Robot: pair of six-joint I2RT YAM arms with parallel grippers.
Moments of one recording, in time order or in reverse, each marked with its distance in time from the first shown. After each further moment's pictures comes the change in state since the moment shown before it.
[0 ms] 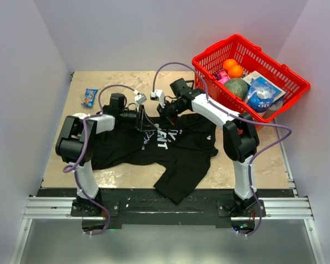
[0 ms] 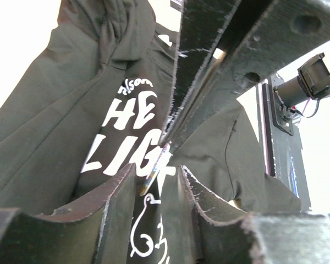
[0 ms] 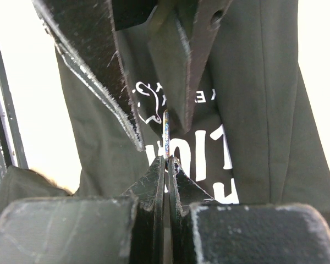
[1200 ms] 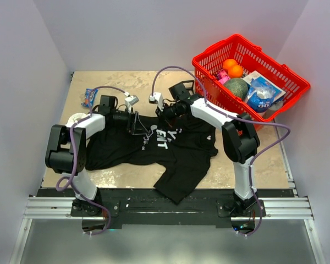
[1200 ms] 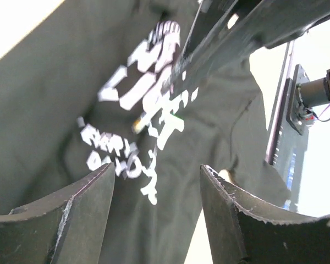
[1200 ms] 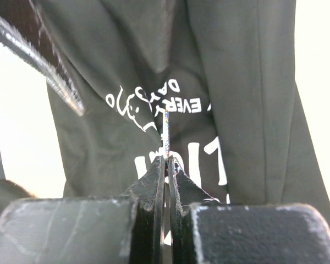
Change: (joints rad) left arm 0.078 -0.158 -0.021 -0.439 -0.177 0.137; right arm 0.019 -0.018 -0.103 0.169 0.011 -0.003
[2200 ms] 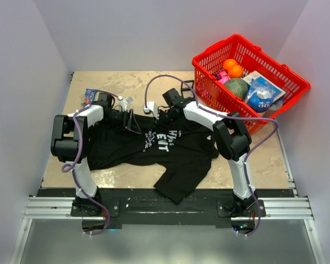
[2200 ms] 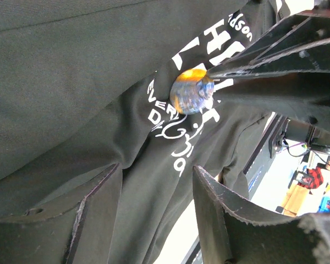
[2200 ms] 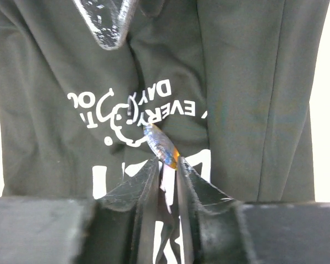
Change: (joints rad) left arm 0.074 0.172 0.188 -0.326 -0.145 -0.153; right arm 0.045 0.086 0.023 -0.024 0.061 -0.225
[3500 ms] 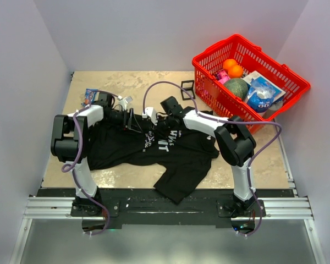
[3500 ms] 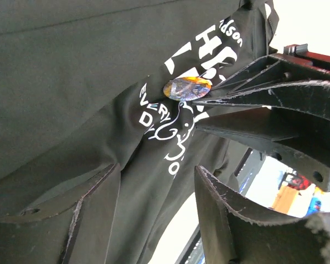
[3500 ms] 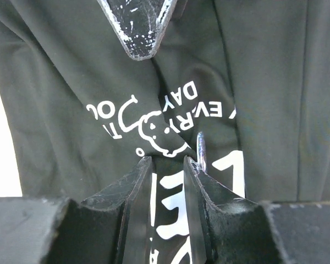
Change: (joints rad) left arm 0.000 0.003 0.001 0.018 0.023 -0.043; right arm 0.060 -0.089 -0.192 0.195 0.105 0.158
